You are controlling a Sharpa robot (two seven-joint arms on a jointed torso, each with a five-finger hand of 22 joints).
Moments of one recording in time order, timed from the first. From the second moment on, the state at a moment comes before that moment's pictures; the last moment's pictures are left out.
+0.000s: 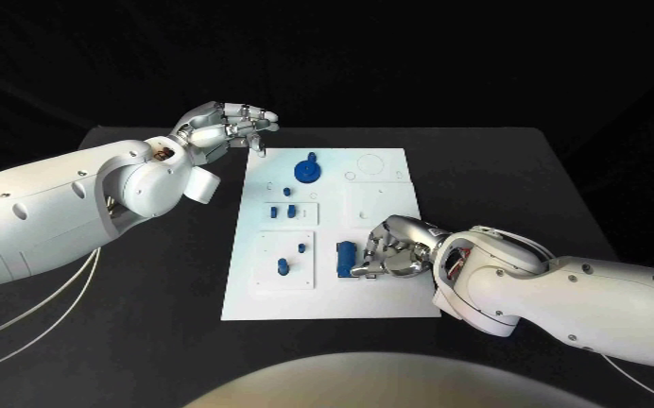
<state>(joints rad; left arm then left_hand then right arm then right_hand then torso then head) 1.17 -0.91 0.00 1.40 -0.16 0.01 0.29 1.35 -0.17 0.59 0.07 0.21 0.81 0.21 0.28 0.39 0.84 0.15 0.48 0.14 1.03 0.07 0.97 0.46 0.18 0.92 0.15 0.89 0.51 1.05 -0.91 -0.18 1.86 -1.24 -0.37 -0.38 1.29 0.03 -0.11 0.26 0.05 0.94 0.04 0.74 0.45 1.47 -0.03 1.43 1.31 1.47 -0.09 1.54 1.31 0.06 1.47 0.03 1.29 1.31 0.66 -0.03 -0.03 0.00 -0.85</state>
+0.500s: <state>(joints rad) 1.17 -0.91 0.00 1.40 -0.16 0.01 0.29 1.35 -0.17 0.59 0.07 0.21 0.81 0.21 0.28 0.39 0.84 0.15 0.48 0.14 1.03 0.07 0.97 0.46 0.18 0.92 0.15 0.89 0.51 1.05 -0.91 -0.18 1.86 -1.25 -0.37 -0.38 1.32 0.03 -0.09 0.25 0.05 0.94 0.03 0.74 0.46 1.47 -0.03 1.44 1.31 1.47 -0.09 1.54 1.31 0.06 1.47 0.03 1.29 1.31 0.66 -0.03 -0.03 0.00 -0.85</state>
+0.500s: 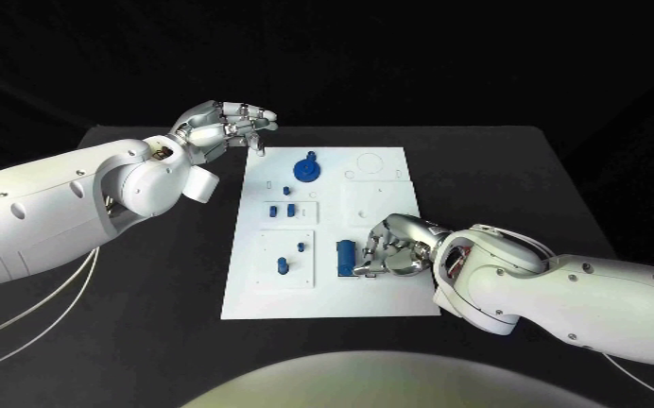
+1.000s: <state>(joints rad) 1.17 -0.91 0.00 1.40 -0.16 0.01 0.29 1.35 -0.17 0.59 0.07 0.21 0.81 0.21 0.28 0.39 0.84 0.15 0.48 0.14 1.03 0.07 0.97 0.46 0.18 0.92 0.15 0.89 0.51 1.05 -0.92 -0.18 1.86 -1.26 -0.37 -0.38 1.32 0.03 -0.09 0.25 0.05 0.94 0.03 0.74 0.46 1.47 -0.03 1.43 1.31 1.47 -0.09 1.54 1.31 0.06 1.46 0.02 1.29 1.31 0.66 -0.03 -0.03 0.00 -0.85</state>
